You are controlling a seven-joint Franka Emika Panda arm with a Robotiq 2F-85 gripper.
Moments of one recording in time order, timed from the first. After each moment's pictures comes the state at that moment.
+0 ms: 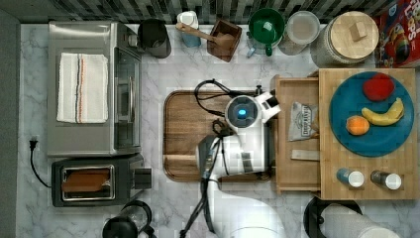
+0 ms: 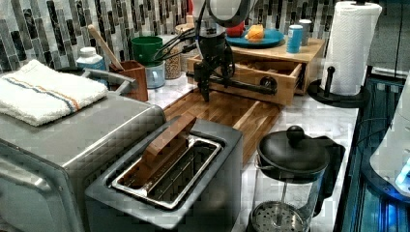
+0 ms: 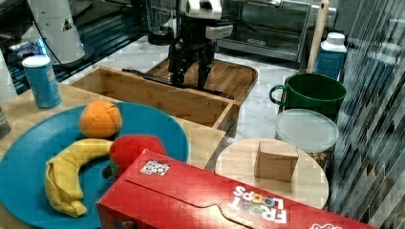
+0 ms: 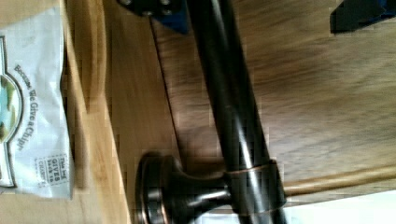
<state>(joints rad) -0.04 0.28 -0.05 -2.28 -0.29 0.96 -0.40</state>
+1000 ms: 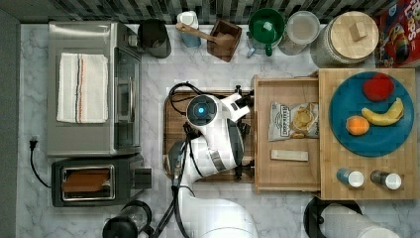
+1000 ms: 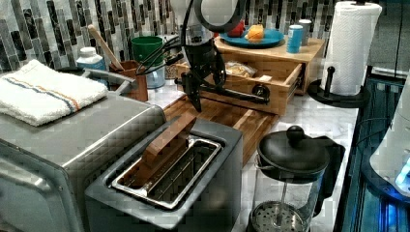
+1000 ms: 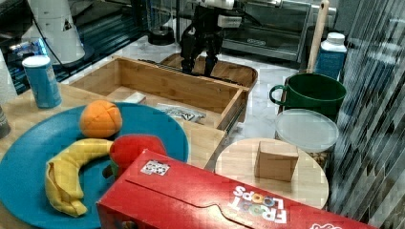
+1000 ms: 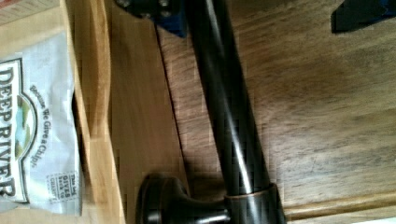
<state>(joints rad) 0.09 0.27 -0.04 -2.26 -0.32 0.86 -0.25</state>
